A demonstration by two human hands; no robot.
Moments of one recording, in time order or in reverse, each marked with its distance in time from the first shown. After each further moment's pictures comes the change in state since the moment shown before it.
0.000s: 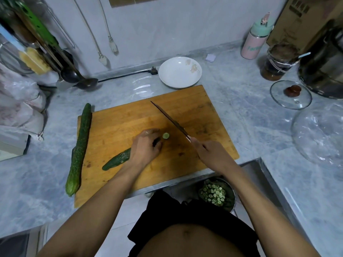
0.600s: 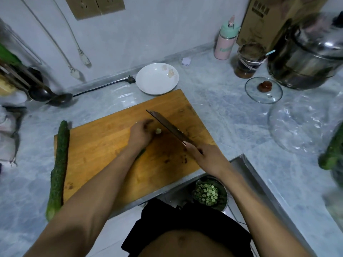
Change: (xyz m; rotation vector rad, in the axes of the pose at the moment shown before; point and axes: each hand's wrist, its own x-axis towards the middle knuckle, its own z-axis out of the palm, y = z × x) left_hand 0.087 0.020 0.017 -0.349 -0.042 -0.229; right_hand -0.009 0.032 -0.018 -0.061 0.124 0.040
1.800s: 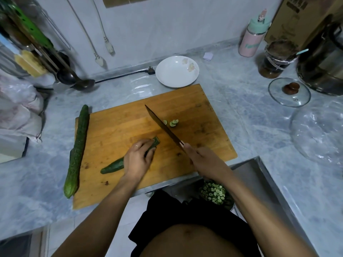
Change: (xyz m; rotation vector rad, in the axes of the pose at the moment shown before) left_hand -0.120 -0.054 -0.012 0.282 0.227 0.175; right_hand -0.009 -0.042 0.020 0.218 -0.272 0.047
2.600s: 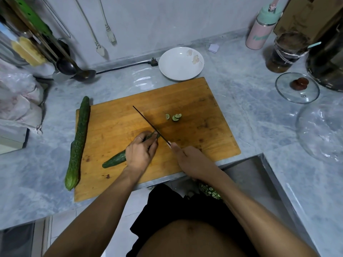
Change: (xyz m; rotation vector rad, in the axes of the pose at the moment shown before) left_hand 0.004 -0.009 0.014 0.090 0.019 -0.005; right_hand 0.010 -0.020 0.031 -0.084 -0.110 0.013
